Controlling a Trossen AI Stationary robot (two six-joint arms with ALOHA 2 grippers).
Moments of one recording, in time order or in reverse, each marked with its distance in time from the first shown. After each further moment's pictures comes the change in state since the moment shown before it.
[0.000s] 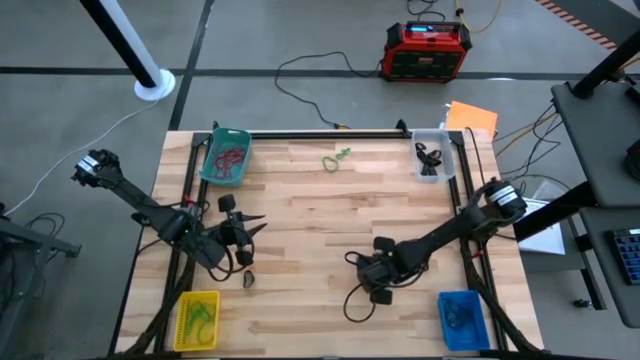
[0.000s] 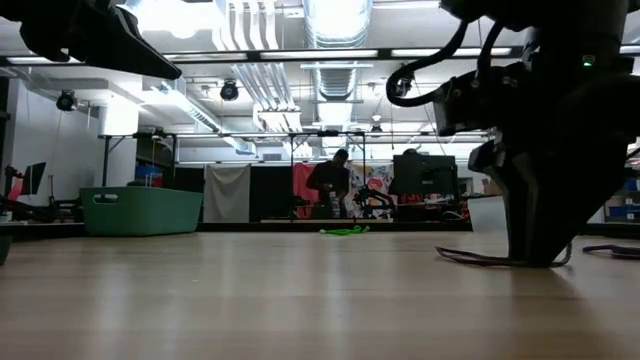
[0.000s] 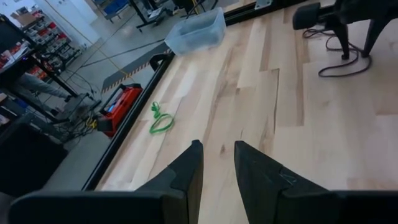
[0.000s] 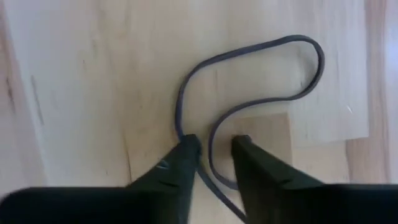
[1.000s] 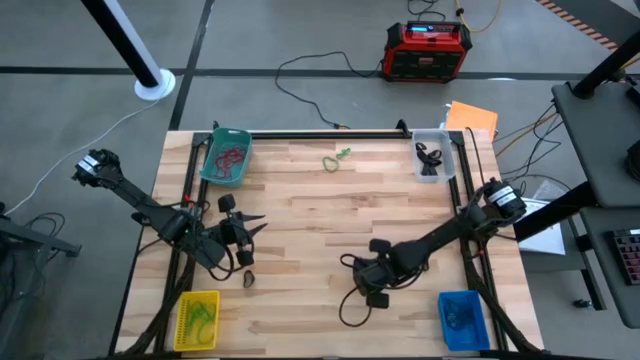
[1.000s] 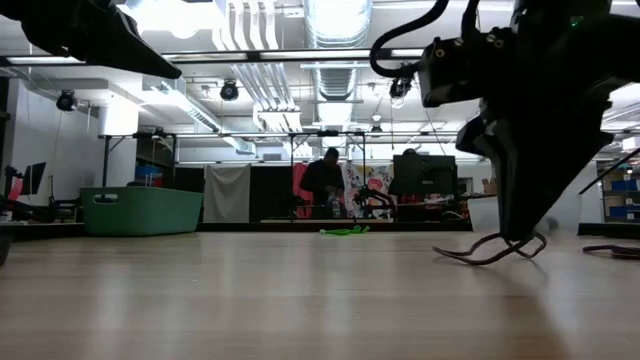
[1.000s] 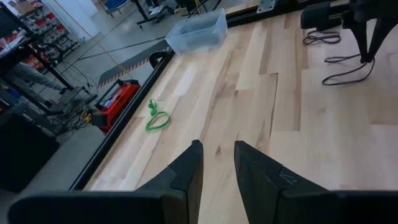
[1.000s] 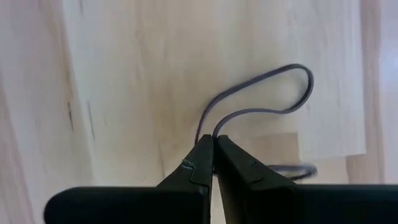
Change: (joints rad) left arm 0.000 0.000 0.000 0.002 0.001 -0.058; right arm 0.012 -0.055 0.106 -0.050 0.001 -0.002
